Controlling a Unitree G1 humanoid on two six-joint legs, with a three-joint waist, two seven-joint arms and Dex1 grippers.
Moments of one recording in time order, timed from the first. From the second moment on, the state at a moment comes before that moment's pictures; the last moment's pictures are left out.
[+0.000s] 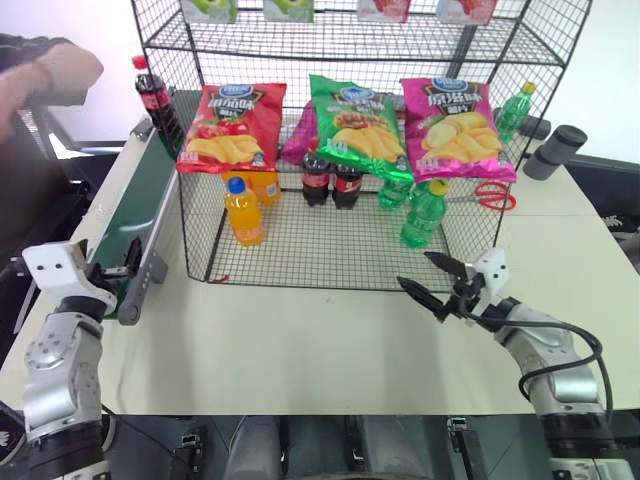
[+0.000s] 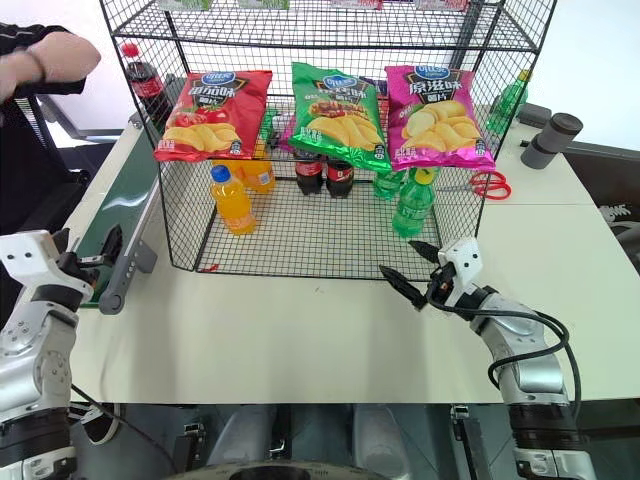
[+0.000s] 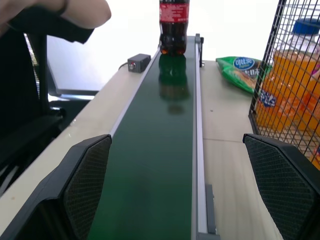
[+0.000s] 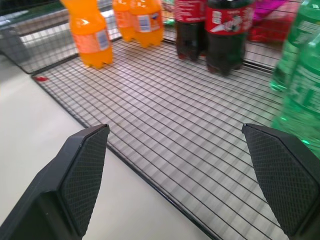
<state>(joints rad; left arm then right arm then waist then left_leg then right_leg) -0.05 0.42 0.49 -0.01 -0.40 0.18 -0.26 -0.07 -0.50 -0.11 -0.06 0.42 0.18 0.81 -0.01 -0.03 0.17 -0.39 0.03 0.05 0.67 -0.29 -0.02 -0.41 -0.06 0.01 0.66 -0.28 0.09</state>
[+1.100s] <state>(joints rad) -0.13 0.41 0.45 0.09 -0.32 0.13 -0.23 -0.09 -0.49 -0.08 -0.09 0.42 0.17 0.87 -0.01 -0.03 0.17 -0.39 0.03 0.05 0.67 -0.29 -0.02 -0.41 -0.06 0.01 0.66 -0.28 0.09</state>
